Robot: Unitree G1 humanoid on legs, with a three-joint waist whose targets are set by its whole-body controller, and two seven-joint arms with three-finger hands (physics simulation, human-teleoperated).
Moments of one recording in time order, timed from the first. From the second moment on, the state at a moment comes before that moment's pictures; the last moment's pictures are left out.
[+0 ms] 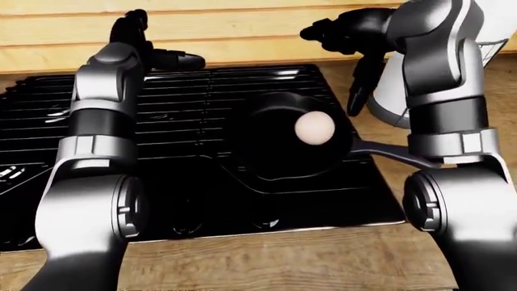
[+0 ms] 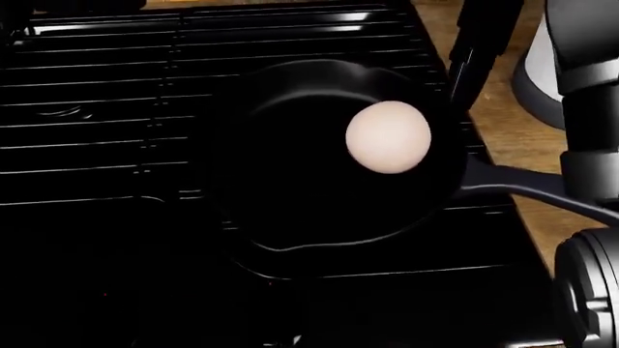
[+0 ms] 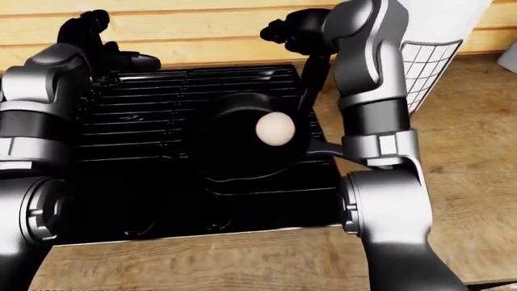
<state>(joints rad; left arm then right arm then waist) -1.36 0.46 0.16 0.93 0.00 0.50 -0.06 -1.35 -0.42 -0.02 0.57 -0.79 0.27 1.17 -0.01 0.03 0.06</state>
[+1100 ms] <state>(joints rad) -1.36 0.46 0.16 0.94 -0.01 0.50 -0.06 -1.16 -0.24 0.02 0.33 -0.96 0.48 1.39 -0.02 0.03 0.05</state>
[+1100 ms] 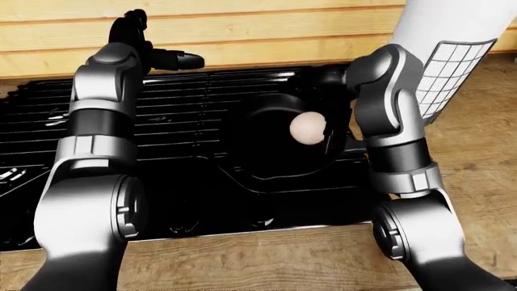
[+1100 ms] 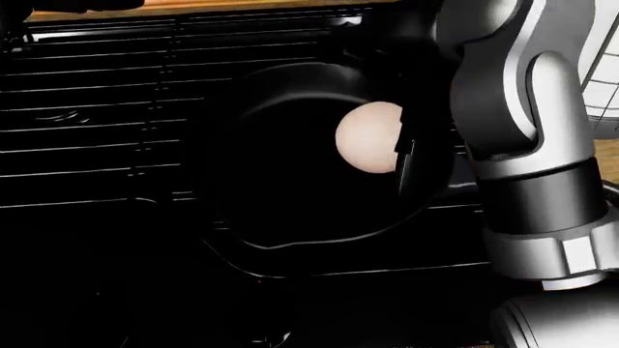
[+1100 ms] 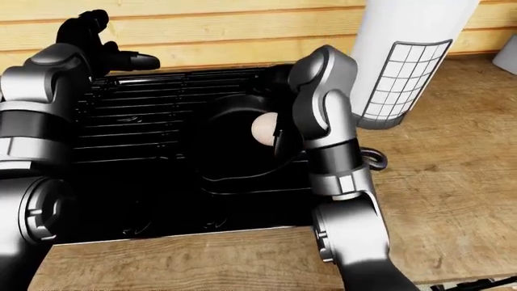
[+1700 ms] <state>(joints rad) -1.34 0.46 0.16 0.88 -0.01 0.52 -0.06 -1.10 -0.22 0.02 0.36 -0.97 0.43 1.34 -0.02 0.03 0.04</state>
